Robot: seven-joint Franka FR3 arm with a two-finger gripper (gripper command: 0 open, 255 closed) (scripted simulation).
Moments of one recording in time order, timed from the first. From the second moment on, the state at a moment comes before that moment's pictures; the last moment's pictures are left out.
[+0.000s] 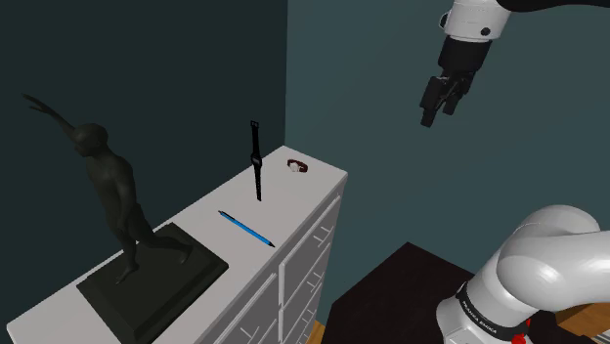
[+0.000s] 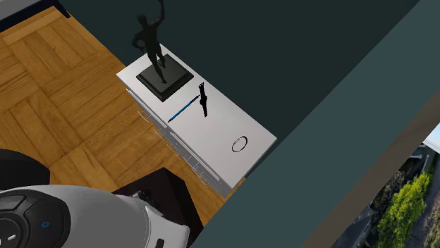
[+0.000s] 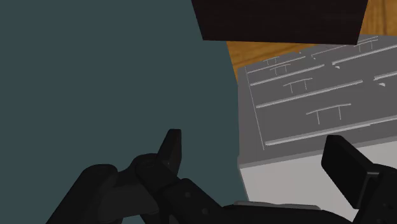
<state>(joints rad) -0.02 -0.82 0.02 -2.27 -0.06 1.46 -0.03</state>
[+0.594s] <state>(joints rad) -0.03 -0.71 0.18 -2.20 0.06 1.50 0.25</state>
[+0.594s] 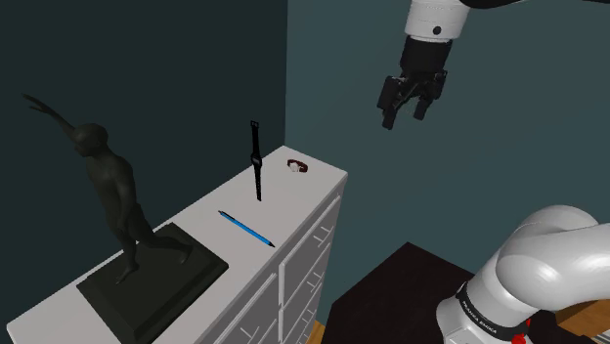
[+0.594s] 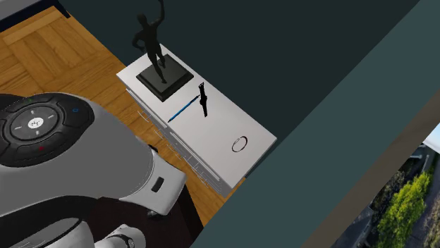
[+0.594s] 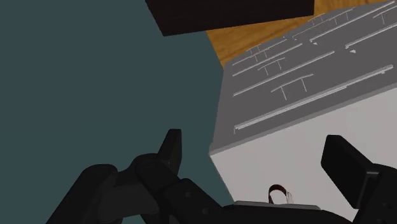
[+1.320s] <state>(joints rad) -0.08 -0.40 0.43 -1.94 0.14 1.57 0.71</state>
